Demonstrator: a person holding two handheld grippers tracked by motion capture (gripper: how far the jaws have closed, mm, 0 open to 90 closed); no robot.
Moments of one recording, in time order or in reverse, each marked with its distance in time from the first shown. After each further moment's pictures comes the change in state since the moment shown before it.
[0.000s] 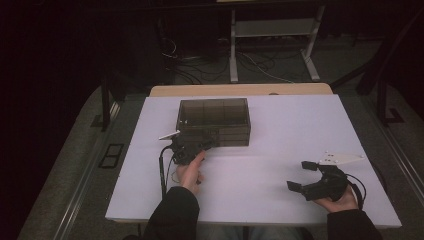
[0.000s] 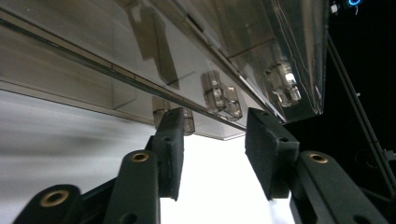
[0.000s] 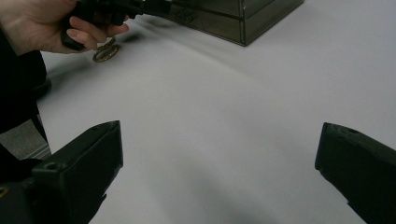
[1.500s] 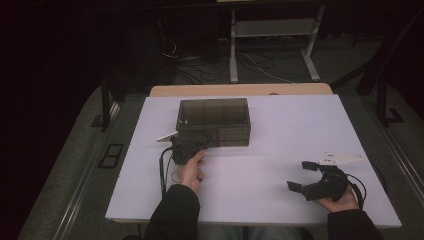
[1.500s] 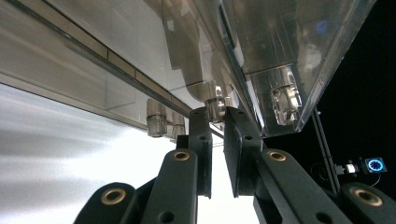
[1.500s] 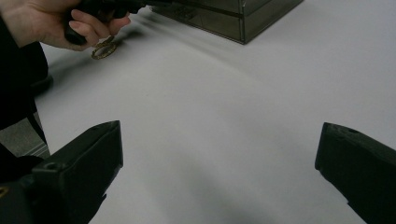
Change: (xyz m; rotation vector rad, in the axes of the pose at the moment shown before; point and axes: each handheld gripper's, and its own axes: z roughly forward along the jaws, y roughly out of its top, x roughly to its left) left arm 0.012 0.002 0.005 -0.015 -0.100 -0.134; right arm 0.000 0.000 0.000 0.007 -0.001 -0.009
